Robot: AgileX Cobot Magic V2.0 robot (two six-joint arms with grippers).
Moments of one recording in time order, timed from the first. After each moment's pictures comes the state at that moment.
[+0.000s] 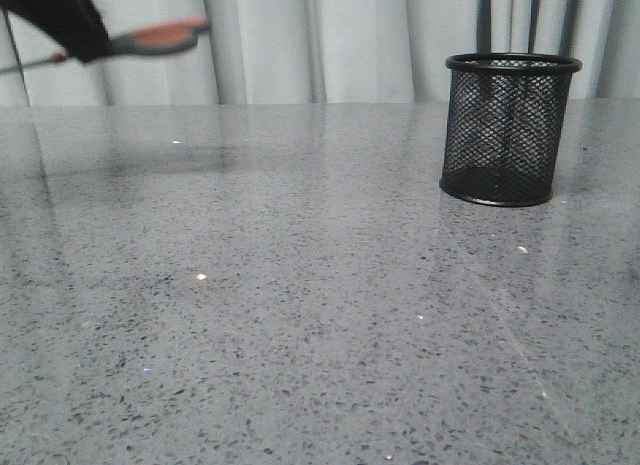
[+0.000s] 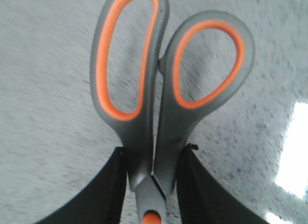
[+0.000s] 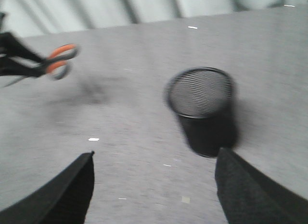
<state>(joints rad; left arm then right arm) -0.19 1.69 -1.62 -0.32 1.06 1.23 0.47 0.62 -0.79 0.02 0.56 0.29</state>
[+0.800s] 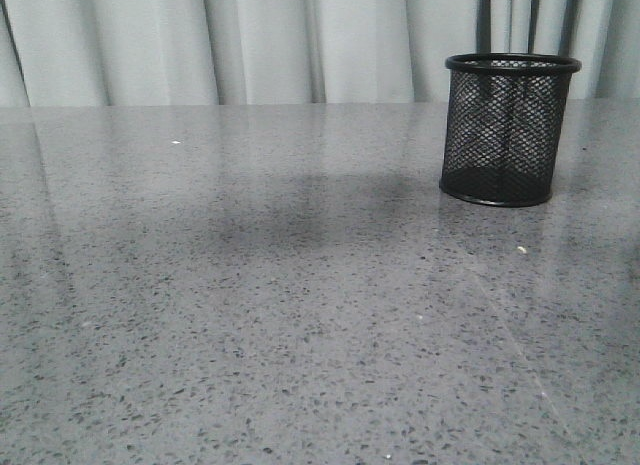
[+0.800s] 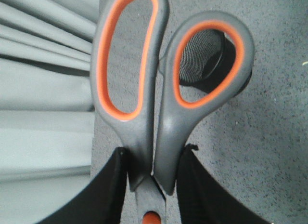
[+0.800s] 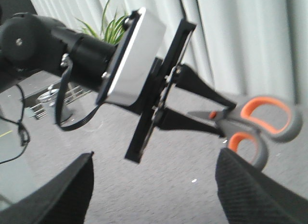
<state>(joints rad) -0.68 1.46 -1.63 -0.21 0.85 1.22 0.47 0.75 -0.95 0.96 0.46 -0.68</state>
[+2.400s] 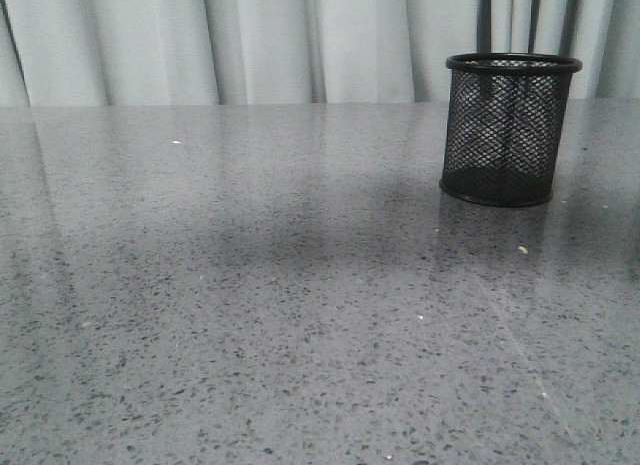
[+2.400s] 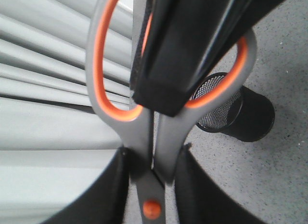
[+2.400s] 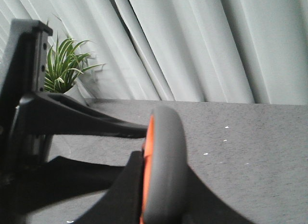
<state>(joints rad) -0.77 1.41 -1.63 -0.21 0.74 1.22 0.48 1.01 -1.01 1.07 0.22 -0.70</state>
